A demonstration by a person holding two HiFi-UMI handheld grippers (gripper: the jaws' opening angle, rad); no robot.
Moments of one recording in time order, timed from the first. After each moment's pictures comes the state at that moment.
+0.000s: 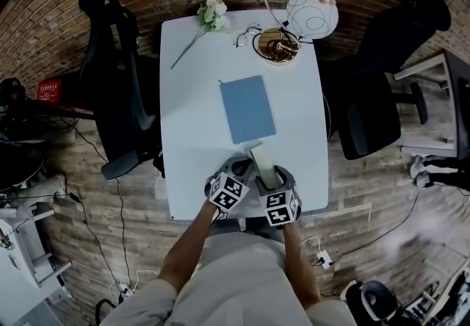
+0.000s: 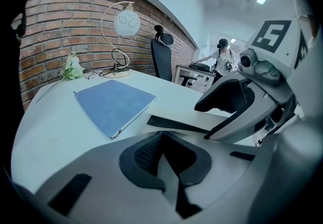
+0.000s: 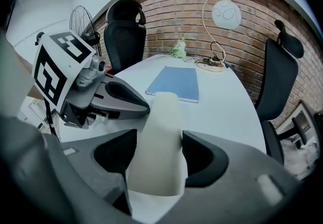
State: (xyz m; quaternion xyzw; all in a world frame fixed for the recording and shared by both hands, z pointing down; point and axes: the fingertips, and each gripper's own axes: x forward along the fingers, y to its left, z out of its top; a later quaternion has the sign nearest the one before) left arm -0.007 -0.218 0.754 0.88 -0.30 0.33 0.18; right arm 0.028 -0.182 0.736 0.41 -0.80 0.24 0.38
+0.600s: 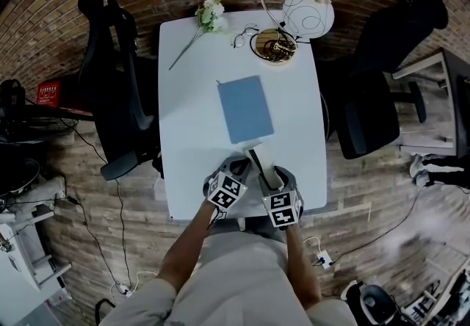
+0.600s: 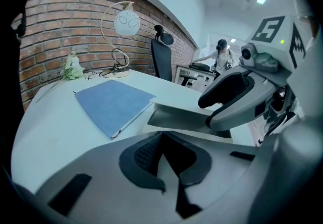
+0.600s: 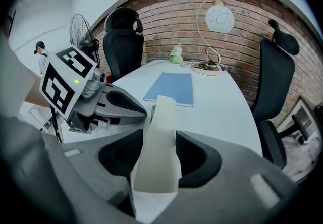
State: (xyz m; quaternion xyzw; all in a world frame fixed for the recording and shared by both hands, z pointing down) left arm -0.008 -0.218 0.754 0.88 -0.30 0.33 0.18; right arm 0.037 -0.184 0.719 0.42 -0.80 0.24 0.35
